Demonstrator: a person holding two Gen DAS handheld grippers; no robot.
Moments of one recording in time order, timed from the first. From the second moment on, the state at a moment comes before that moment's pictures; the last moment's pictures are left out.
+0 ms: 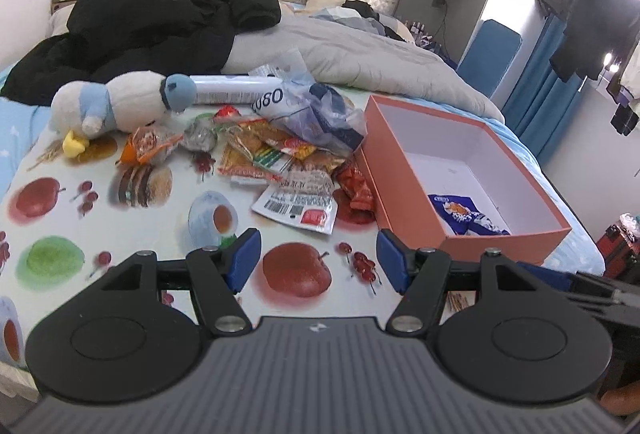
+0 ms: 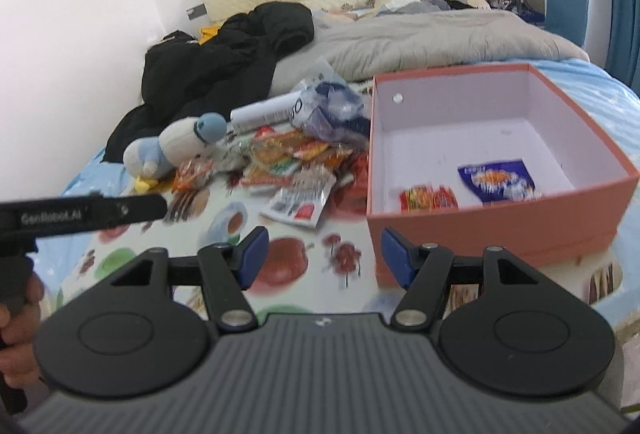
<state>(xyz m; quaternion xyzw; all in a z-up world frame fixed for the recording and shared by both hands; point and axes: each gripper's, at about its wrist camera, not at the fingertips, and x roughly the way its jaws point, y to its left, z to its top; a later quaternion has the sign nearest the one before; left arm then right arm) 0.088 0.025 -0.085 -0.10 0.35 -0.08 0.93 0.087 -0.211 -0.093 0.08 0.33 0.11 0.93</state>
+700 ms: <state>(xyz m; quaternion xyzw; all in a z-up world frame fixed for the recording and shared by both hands) 0.150 0.075 -0.139 -0.09 0.37 -0.01 0.92 0.136 -0.166 -0.128 0.04 0.35 0.16 0.92</state>
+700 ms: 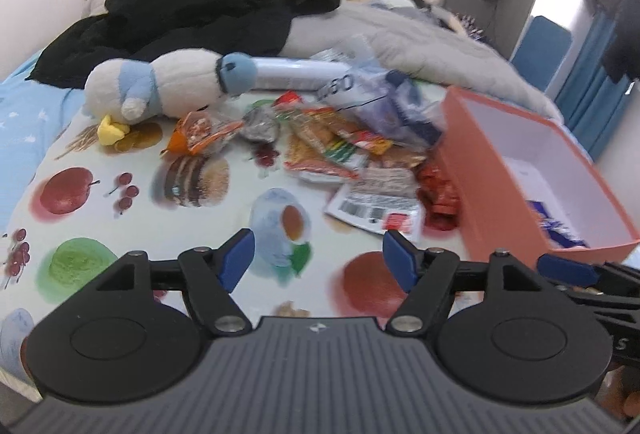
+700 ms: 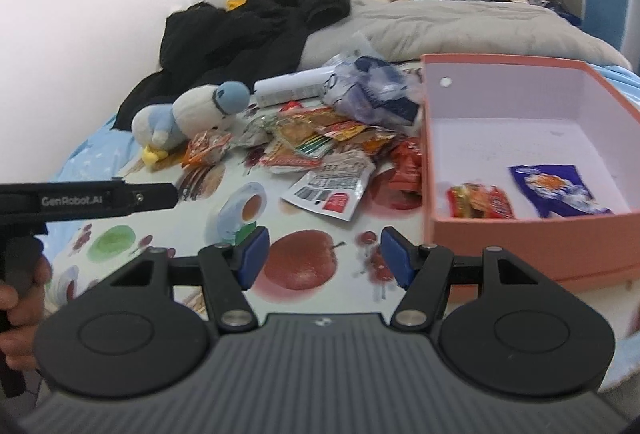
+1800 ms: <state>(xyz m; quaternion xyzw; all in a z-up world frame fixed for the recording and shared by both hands) 0.364 0.179 -0.254 0.06 0.38 0.06 0.92 0.277 -0.114 -0.235 -0.02 0.41 0.11 0.91</state>
